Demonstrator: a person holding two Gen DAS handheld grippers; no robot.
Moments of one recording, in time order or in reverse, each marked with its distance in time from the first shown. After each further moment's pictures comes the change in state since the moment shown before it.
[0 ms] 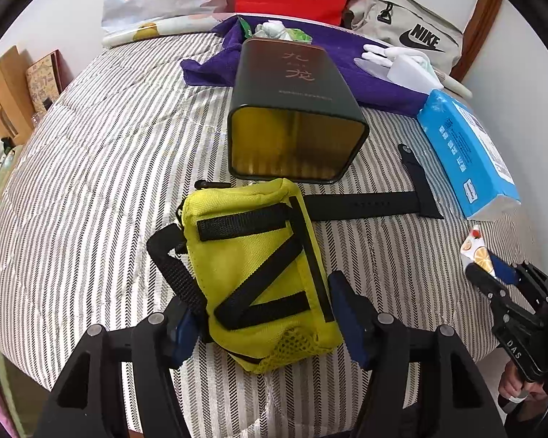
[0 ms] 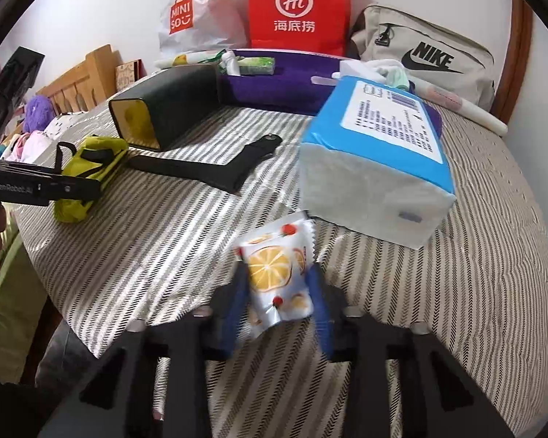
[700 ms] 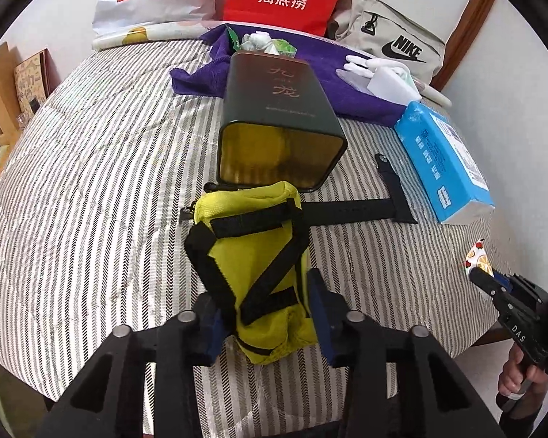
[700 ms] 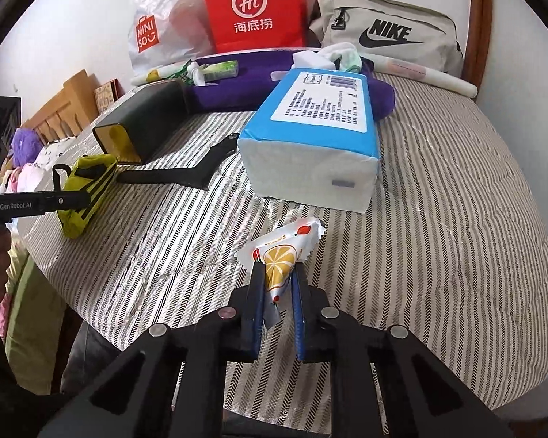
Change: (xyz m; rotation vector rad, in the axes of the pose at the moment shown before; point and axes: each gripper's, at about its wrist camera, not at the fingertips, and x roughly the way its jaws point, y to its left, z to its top) left arm -0.011 0.005 0.000 0.002 -0.019 -0.095; right arm -0.025 -0.030 -0.014 0.149 0.027 -0.009
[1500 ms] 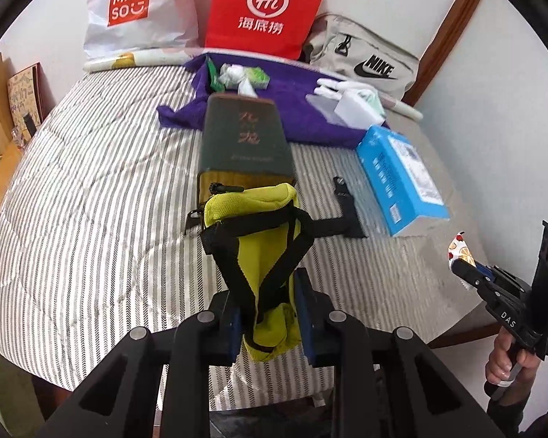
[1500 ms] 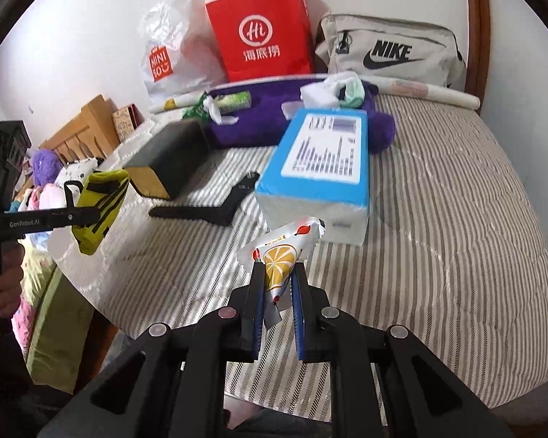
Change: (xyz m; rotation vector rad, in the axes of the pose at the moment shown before) left arm -0.051 -0.014 0.010 0.011 -0.043 -0.078; right arm -0.039 -0.009 0.021 0.037 -0.058 0.101
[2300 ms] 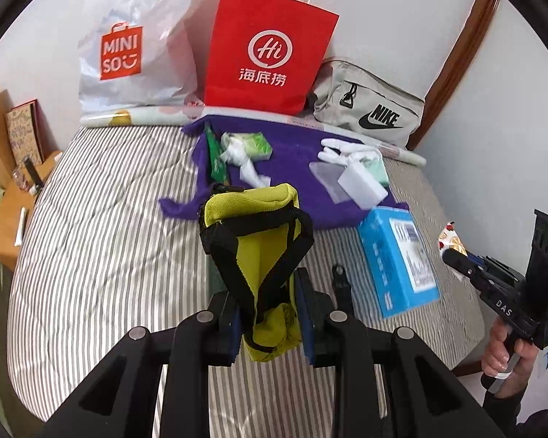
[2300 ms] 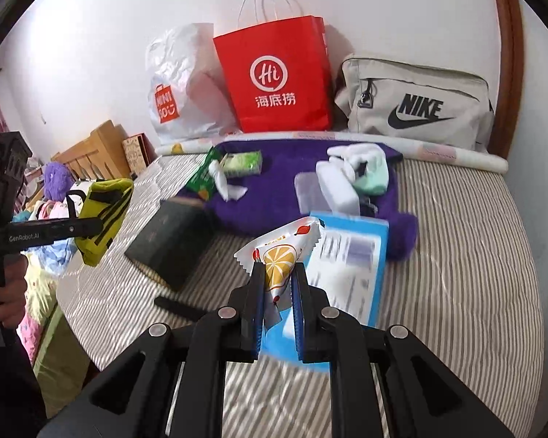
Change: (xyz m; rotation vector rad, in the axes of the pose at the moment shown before) left arm -0.010 0.000 0.098 -0.008 -0.077 0.016; right arm 0.023 -0.004 0.115 -0.046 -0.065 0.052
